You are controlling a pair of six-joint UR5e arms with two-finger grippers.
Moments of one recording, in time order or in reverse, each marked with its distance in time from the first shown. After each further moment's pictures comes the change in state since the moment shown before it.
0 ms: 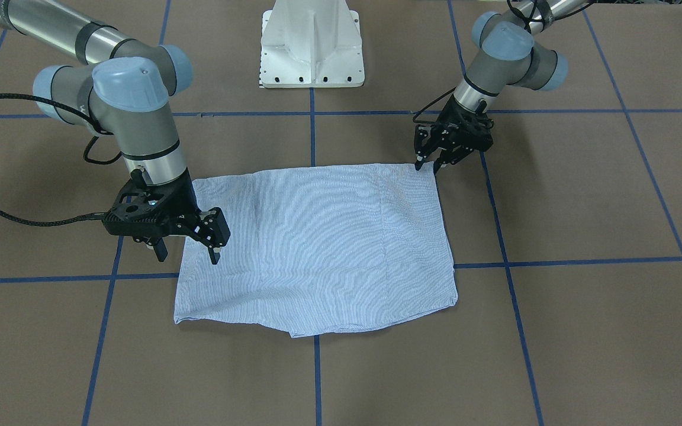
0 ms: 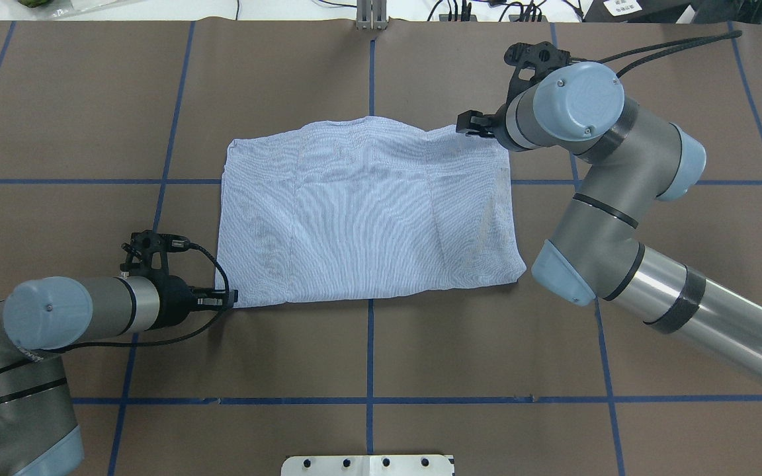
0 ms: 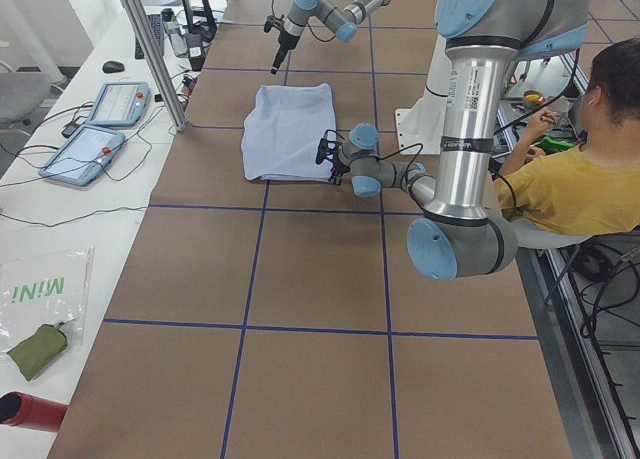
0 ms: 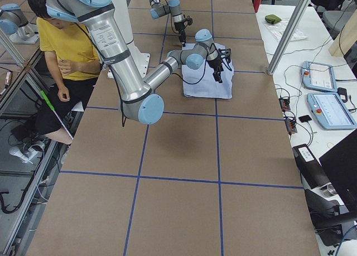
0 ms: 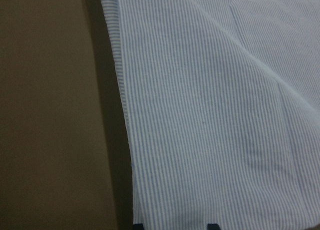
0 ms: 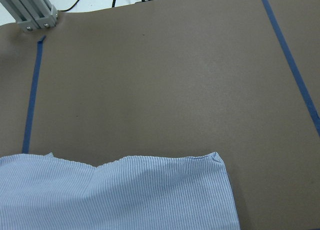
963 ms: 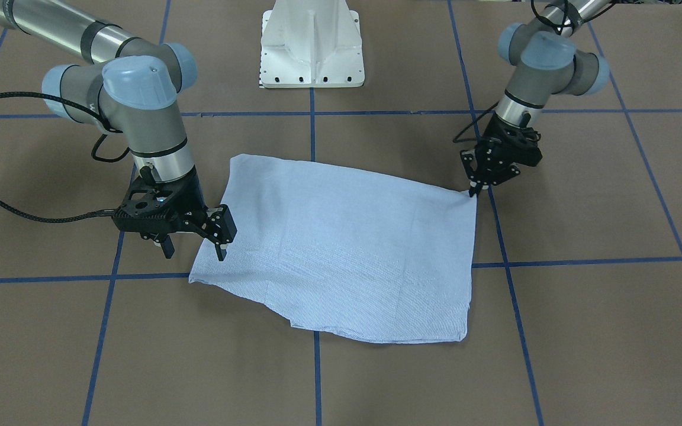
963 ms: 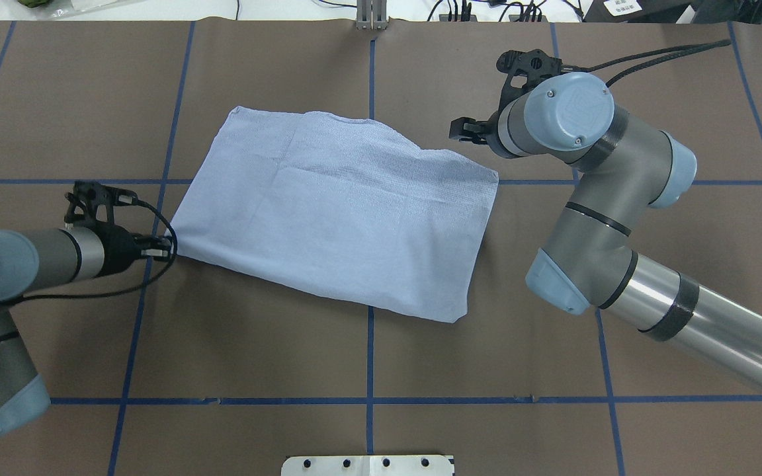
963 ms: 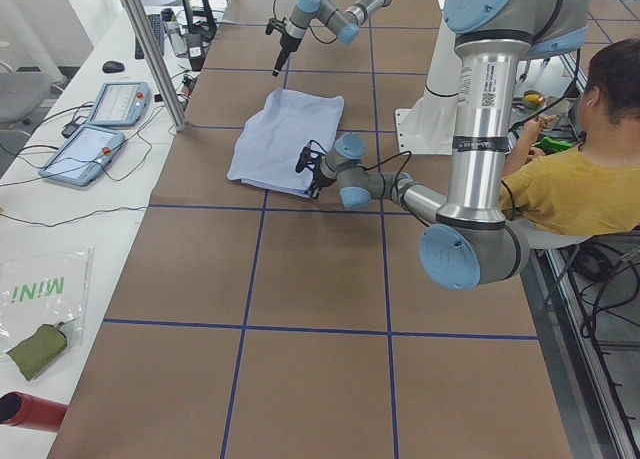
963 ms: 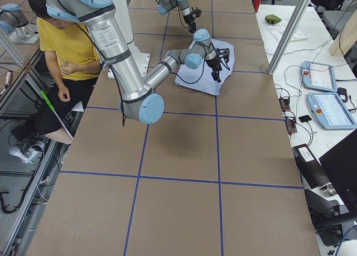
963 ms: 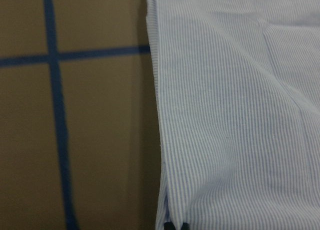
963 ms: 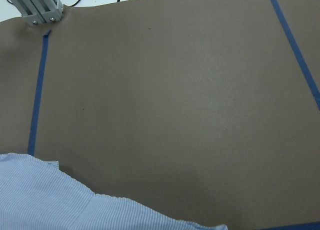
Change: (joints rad) left arm -0.215 0.023 0.067 0.013 0.015 0.285; right arm -0.029 0.005 0.007 0.000 -0.020 0.021
